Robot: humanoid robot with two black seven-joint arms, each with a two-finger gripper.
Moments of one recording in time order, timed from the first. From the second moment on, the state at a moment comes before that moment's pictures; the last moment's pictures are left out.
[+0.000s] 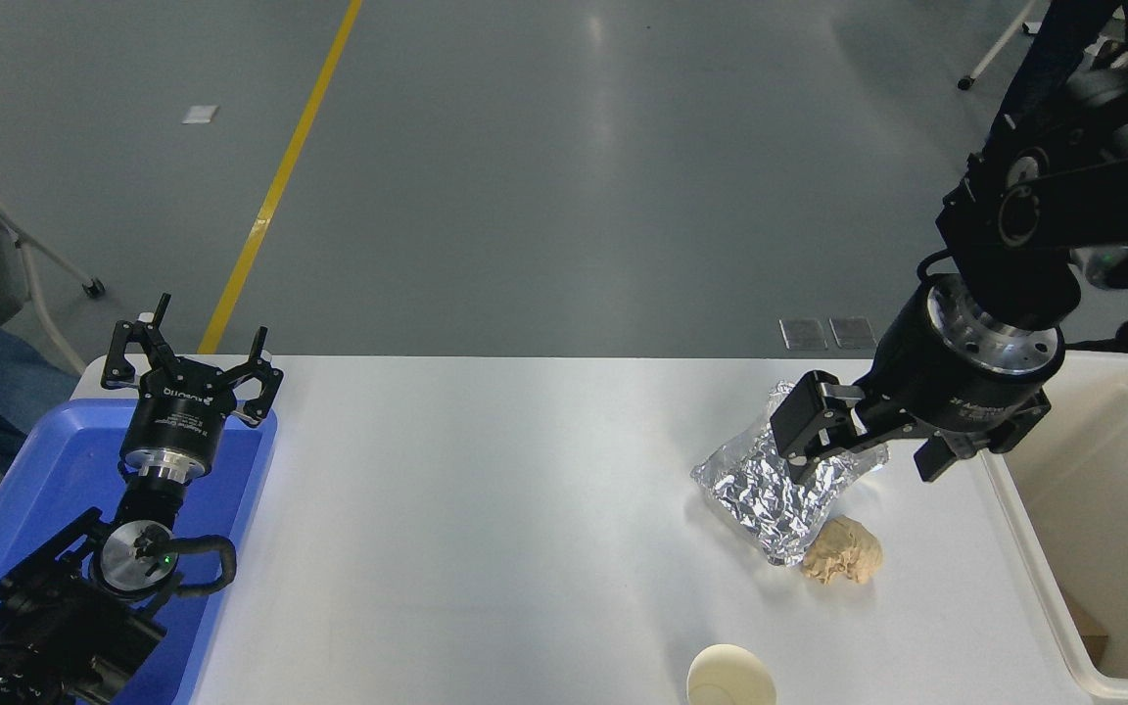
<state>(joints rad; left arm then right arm) -0.52 0.24 -1.00 -0.46 -0.12 -0.69 -0.39 2.39 -0.19 -1.34 1.74 0.07 0.68 -0.03</state>
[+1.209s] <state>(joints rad) -0.52 0.24 -1.00 -0.46 -0.12 -0.69 -0.39 1.40 -0.45 -0.89 1.46 -0.22 0.47 -0.04</state>
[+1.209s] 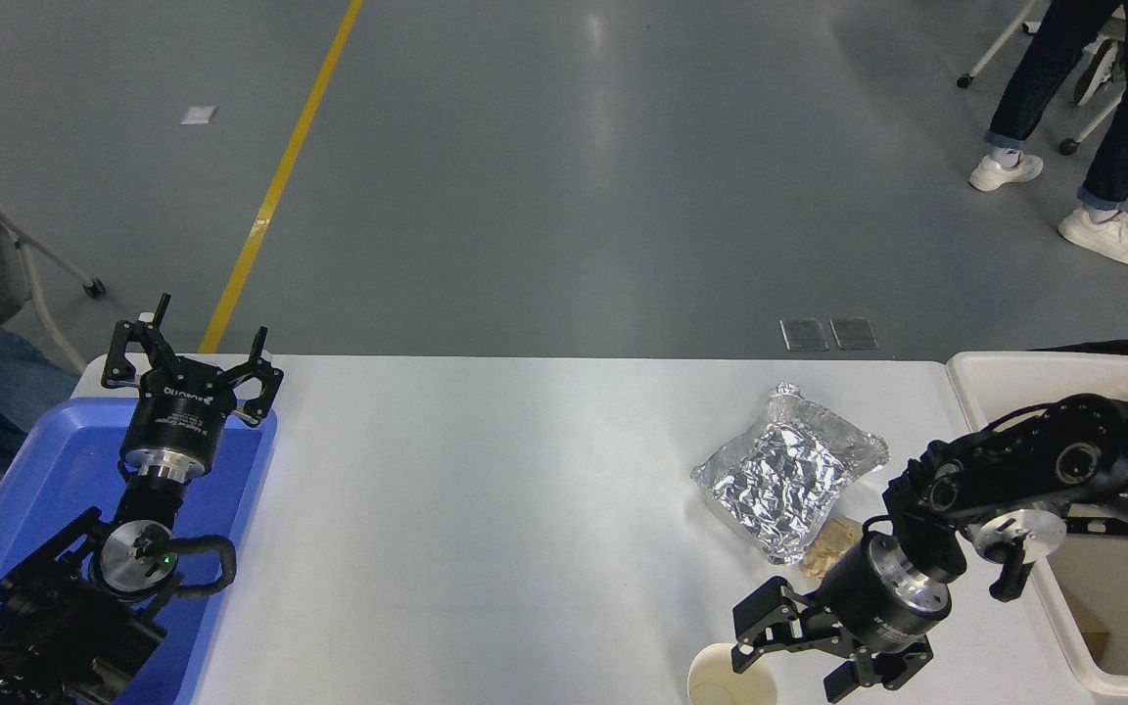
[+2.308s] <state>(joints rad) -0.52 0.24 -1.00 -0.46 -0.12 -0.69 -0.39 1.26 -0.51 -0.78 1.39 -0.37 0.49 -0.02</state>
